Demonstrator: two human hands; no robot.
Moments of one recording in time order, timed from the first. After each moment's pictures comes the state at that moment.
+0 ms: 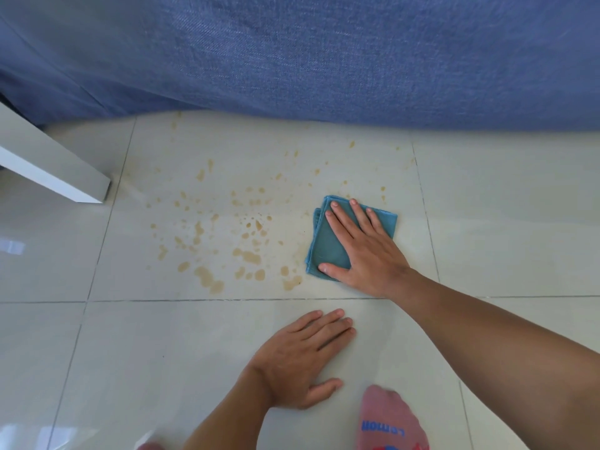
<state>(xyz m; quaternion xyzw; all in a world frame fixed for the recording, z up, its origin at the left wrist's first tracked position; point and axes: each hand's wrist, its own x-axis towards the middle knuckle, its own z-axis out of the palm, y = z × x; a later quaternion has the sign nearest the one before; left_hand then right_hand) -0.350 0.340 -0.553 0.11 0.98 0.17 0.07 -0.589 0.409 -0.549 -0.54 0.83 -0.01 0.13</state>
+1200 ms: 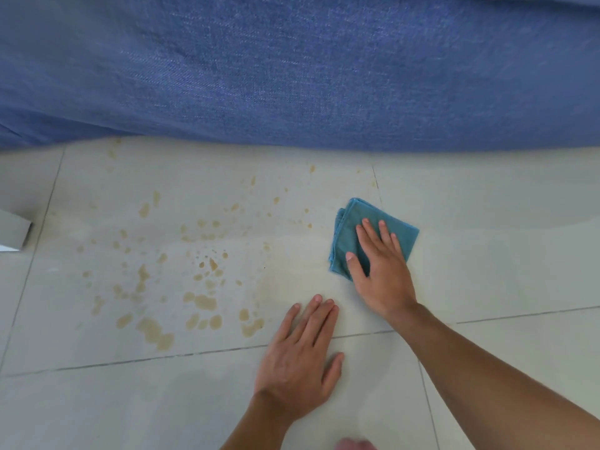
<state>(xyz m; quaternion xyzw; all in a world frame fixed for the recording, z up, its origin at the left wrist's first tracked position) -0.432 0.367 -0.559 -0.06 0.98 0.18 0.01 -0.640 0.454 -0.550 -0.33 0.93 -0.15 0.09</state>
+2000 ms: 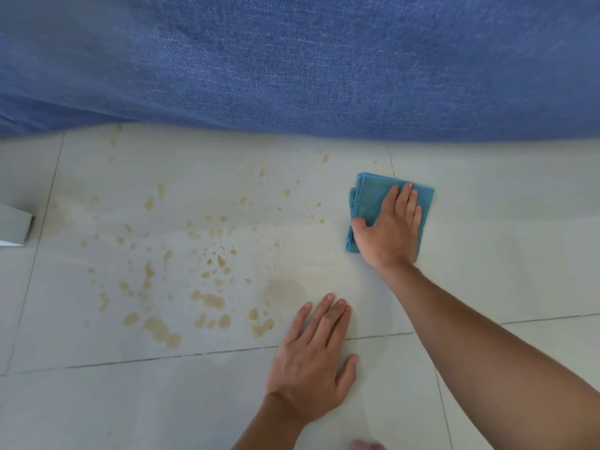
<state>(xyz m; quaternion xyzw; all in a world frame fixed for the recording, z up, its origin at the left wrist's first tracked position) -0.437 0.364 -0.553 -0.07 0.98 0.20 0.02 -0.678 0.390 -0.549 -0.14 0.98 -0.09 0.11</state>
